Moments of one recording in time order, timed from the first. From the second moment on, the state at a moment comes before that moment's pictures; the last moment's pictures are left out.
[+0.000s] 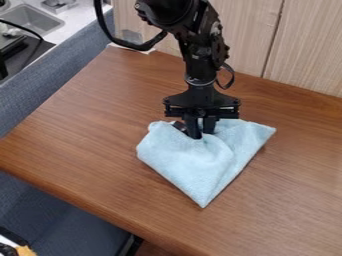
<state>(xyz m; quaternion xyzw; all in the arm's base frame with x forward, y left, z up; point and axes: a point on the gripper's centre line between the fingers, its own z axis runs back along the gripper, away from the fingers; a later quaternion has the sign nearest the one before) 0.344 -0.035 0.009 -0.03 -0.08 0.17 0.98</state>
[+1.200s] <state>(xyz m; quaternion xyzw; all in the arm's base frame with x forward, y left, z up) 0.288 -0.033 0.088 -0.05 -0.16 0.17 0.97</state>
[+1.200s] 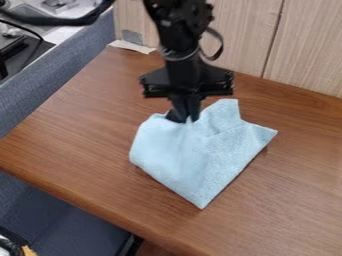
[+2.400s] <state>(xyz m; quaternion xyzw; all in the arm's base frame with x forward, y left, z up) 0.195 -0.011 0.022 0.03 0.00 0.21 0.98</state>
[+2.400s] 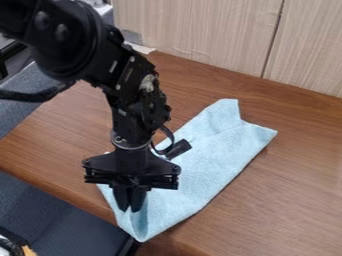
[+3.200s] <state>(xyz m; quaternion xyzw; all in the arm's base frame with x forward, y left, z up) 0.224 -0.019 0.082 0.01 -0.06 0.18 0.98</state>
